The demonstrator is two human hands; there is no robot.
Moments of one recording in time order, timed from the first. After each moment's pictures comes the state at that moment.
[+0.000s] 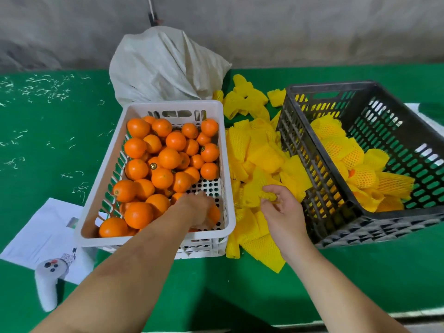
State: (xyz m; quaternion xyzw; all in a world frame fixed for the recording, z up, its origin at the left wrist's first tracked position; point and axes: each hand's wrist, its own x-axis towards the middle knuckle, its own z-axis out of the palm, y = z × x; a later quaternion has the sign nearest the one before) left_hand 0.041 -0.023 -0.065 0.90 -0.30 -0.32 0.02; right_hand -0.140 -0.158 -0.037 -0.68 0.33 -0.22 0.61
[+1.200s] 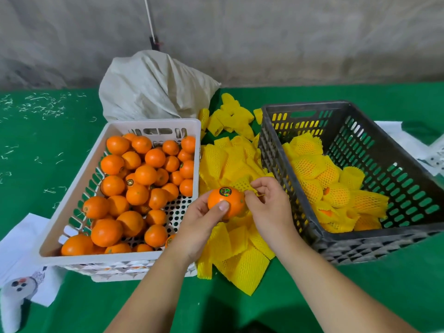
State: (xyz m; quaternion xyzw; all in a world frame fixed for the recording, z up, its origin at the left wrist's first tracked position) left_hand -0.058 -0.077 -0.023 0.58 -0.18 -0.31 0.73; right_hand -0.132 -0.229 -0.002 -0.75 0.25 -0.25 0.56
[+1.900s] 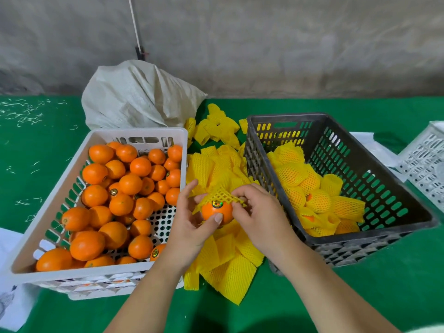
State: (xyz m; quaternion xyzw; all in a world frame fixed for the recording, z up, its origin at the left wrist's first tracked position) left_hand -0.060 -0.079 -0.029 0.59 -0.22 -0.22 0.74; right_hand -0.153 -0.235 0.031 -0.90 0.13 -0.22 0.36
